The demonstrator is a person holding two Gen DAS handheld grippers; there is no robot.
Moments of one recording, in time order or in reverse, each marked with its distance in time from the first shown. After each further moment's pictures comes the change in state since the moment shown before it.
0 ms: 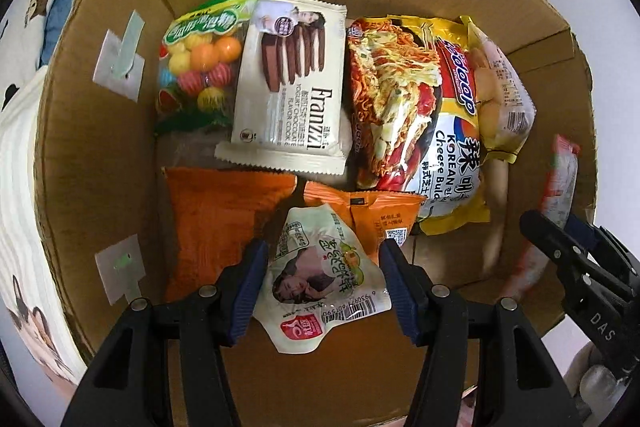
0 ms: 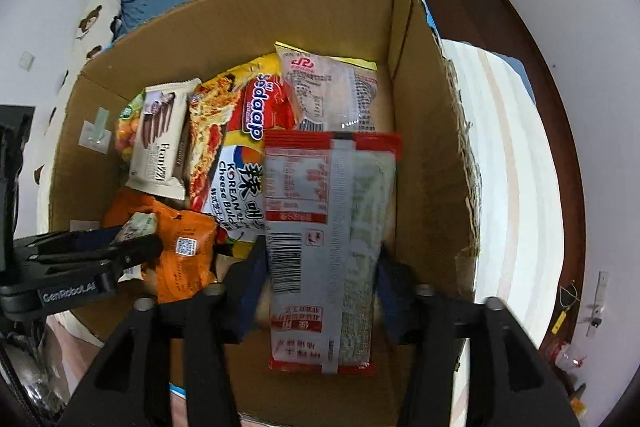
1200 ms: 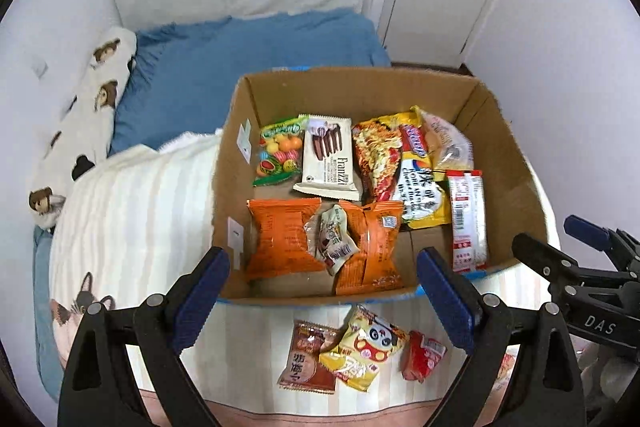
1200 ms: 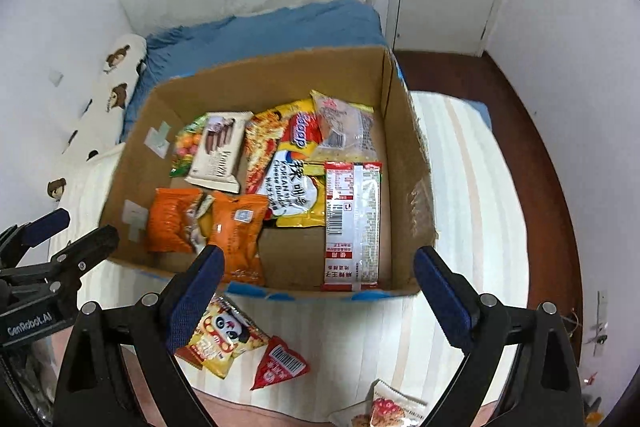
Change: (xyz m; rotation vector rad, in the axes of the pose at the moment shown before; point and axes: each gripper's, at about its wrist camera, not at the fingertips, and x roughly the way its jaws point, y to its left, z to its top) left arm -0.124 -0.016 -0.127 0.104 -0.529 0.153; right arm -0.103 0.025 -0.094 -0.028 -0.297 -0.001
